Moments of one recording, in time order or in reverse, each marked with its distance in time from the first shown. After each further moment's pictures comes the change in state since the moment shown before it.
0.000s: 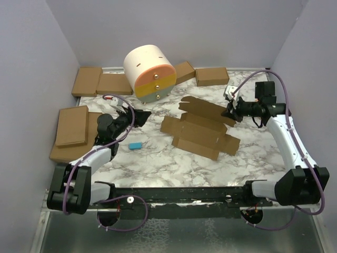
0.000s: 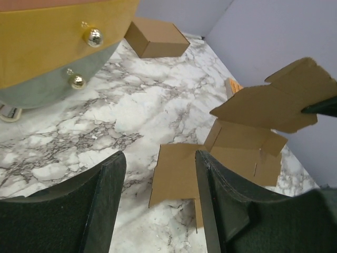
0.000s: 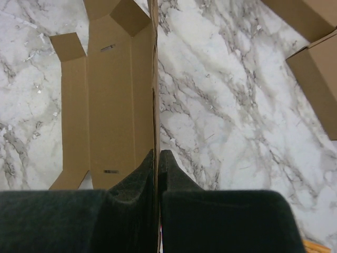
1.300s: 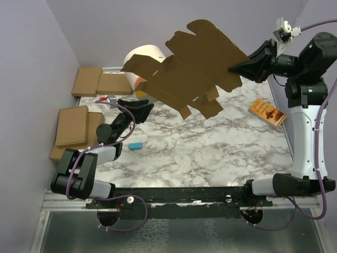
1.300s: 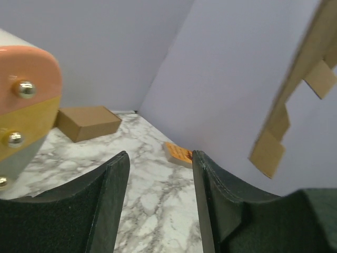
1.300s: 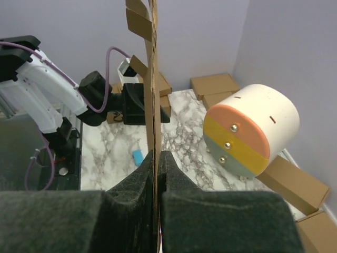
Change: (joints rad) left arm -0.066 0.164 -0.022 0.650 -0.034 -0.242; right arm -0.062 0.061 0.688 0.409 -0.543 1.023
